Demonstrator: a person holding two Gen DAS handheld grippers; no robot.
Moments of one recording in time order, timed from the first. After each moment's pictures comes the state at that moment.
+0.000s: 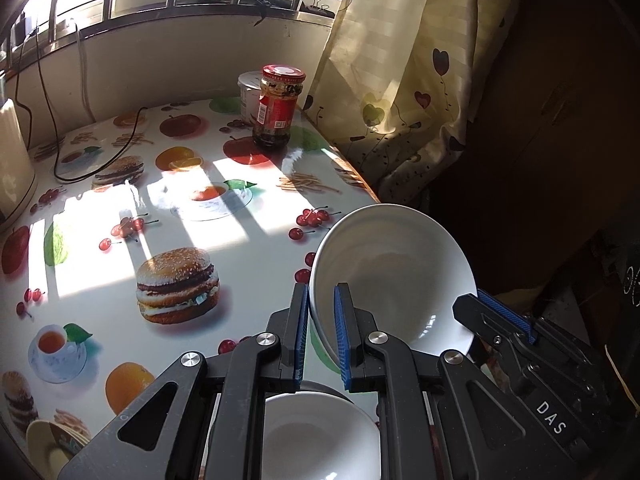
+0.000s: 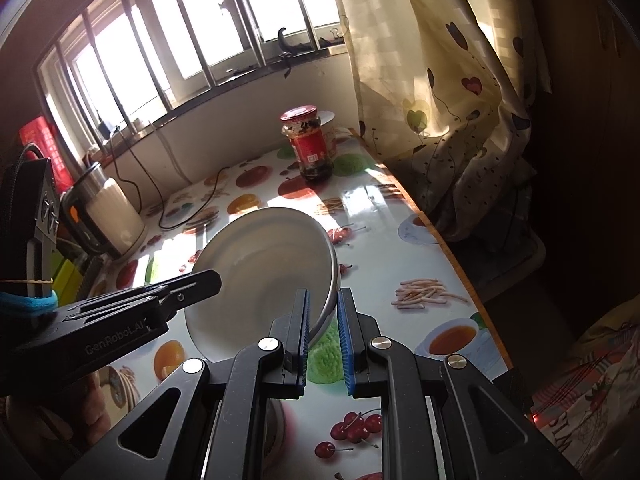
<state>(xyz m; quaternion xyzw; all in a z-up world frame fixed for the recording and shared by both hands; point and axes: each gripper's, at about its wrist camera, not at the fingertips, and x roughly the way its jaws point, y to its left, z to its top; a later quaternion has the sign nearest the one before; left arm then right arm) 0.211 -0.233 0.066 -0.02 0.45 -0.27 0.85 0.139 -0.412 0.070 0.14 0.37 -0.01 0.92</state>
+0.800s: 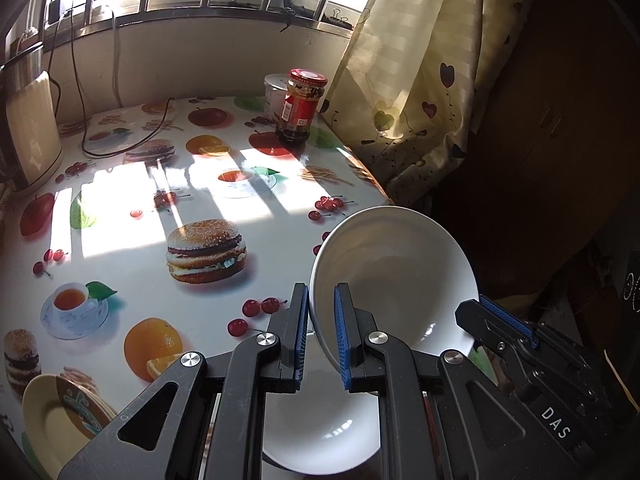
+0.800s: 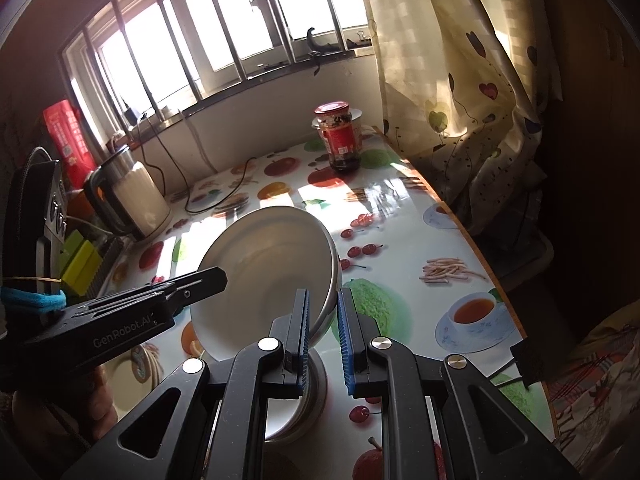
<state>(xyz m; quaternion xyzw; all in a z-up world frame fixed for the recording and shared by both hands) 0.175 -0.192 0.067 -0.05 0.45 -0.25 0.86 0.103 -0.377 0.077 0.13 0.37 0.02 0.92</state>
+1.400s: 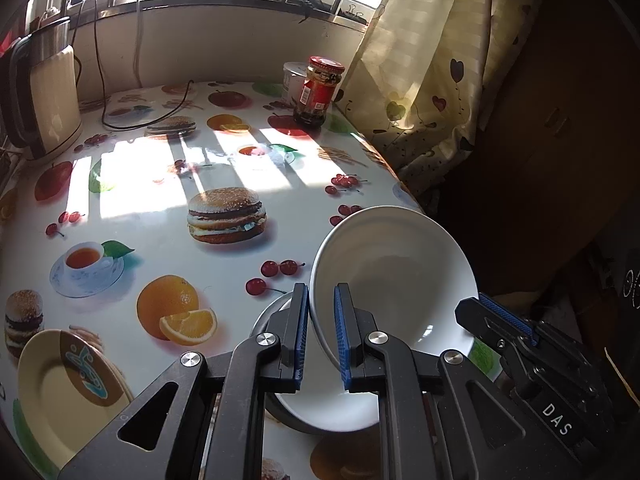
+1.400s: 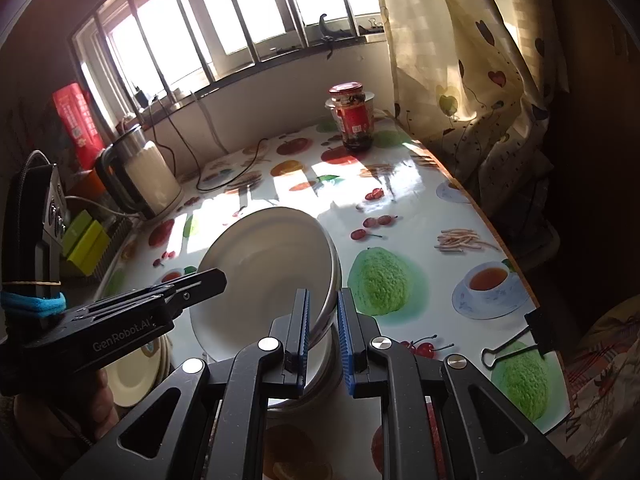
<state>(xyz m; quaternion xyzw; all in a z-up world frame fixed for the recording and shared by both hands) 0.148 -0.168 0.053 -0.06 0.46 -0.23 0.86 0.084 -0.359 0.064 0.13 0.38 0.04 0.91</state>
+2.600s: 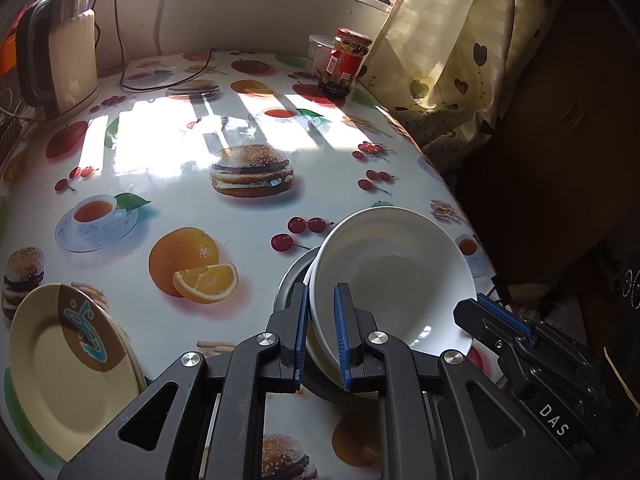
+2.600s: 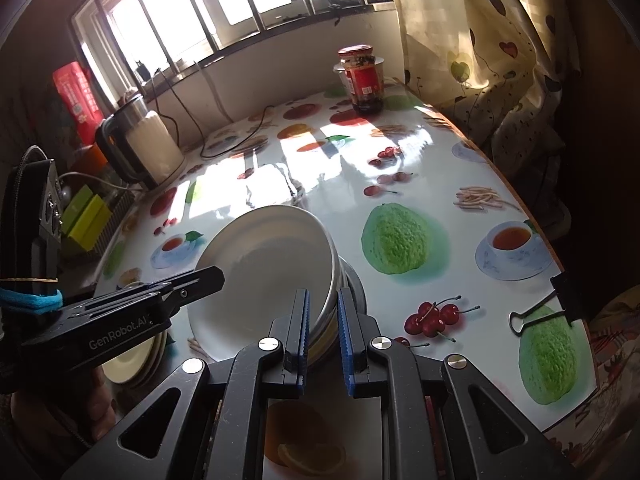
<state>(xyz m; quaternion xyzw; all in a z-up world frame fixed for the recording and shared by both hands) 0.139 -0.153 0.024 -0.06 0.49 -0.21 0.85 0.081 -0.344 0.030 0.13 0.42 0.06 0.90</state>
